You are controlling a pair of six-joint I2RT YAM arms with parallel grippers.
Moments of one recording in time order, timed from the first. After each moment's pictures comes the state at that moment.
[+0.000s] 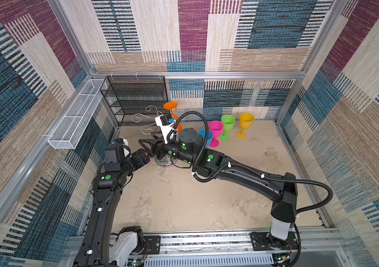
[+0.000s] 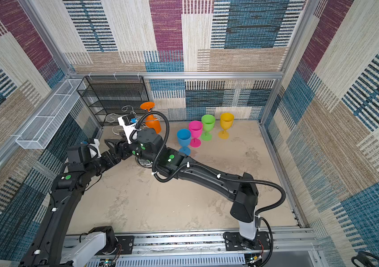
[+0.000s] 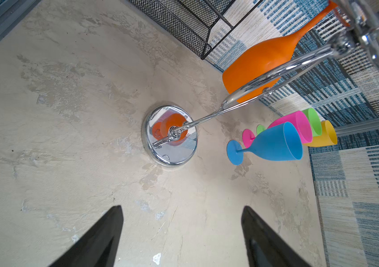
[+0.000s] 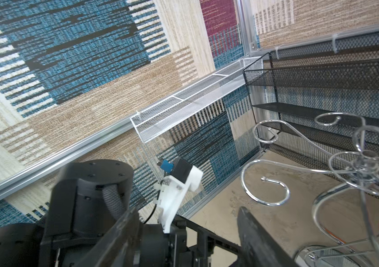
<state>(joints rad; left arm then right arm) 0.07 0.97 1.00 -0.66 0.25 -0.50 1.09 1.85 1.85 0.02 0.03 0.35</state>
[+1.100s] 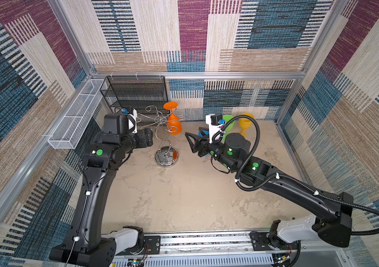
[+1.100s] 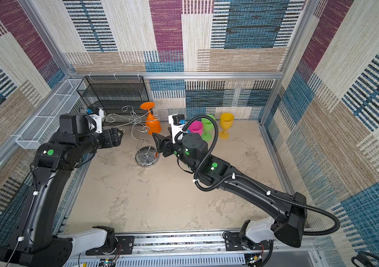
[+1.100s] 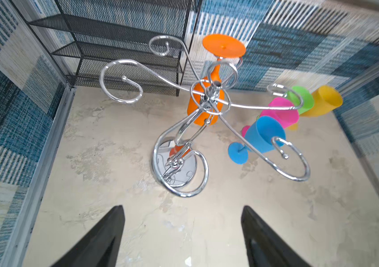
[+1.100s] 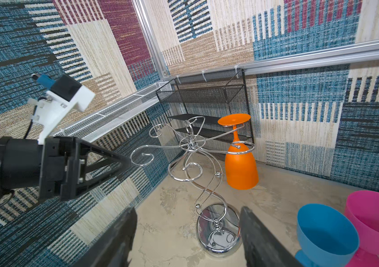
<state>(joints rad) -0.20 1.27 1.69 -1.05 -0.05 -0.17 0.96 1.35 1.33 0.01 0.25 0.30</state>
